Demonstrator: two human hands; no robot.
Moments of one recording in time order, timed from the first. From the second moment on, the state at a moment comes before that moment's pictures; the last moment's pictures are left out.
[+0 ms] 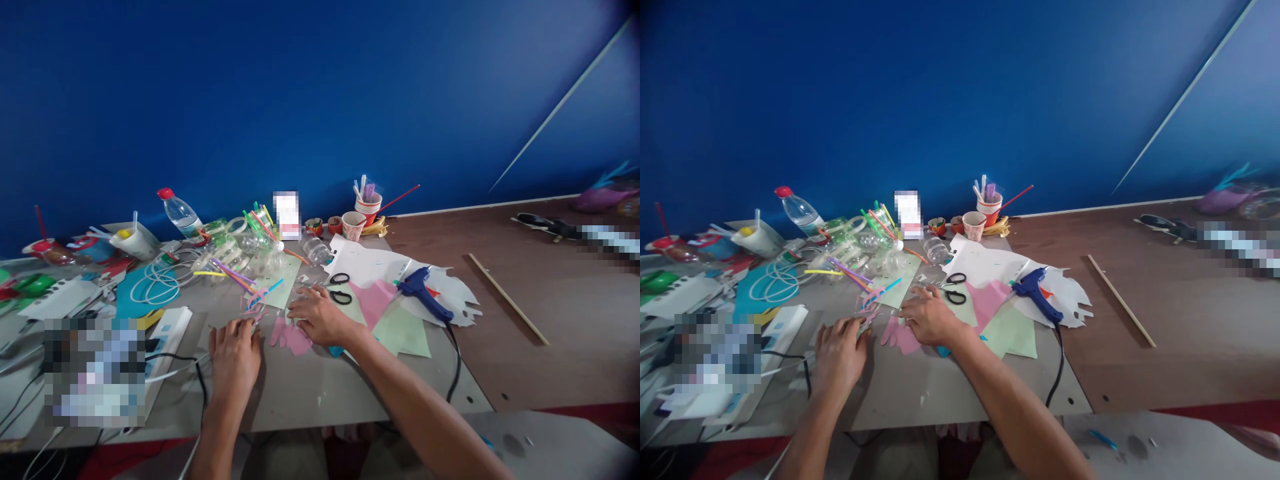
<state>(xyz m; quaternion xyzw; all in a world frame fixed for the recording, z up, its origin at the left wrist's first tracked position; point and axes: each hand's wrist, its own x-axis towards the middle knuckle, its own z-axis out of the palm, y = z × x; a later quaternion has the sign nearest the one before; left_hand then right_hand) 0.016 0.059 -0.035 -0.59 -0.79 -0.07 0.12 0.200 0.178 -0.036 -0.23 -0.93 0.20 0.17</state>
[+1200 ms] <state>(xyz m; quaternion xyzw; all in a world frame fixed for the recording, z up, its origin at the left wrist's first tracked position) 0.044 0.083 -0.046 -0.70 -0.71 -0.08 0.02 0.208 0.197 -0.042 -0.34 -0.86 0.19 0.34</state>
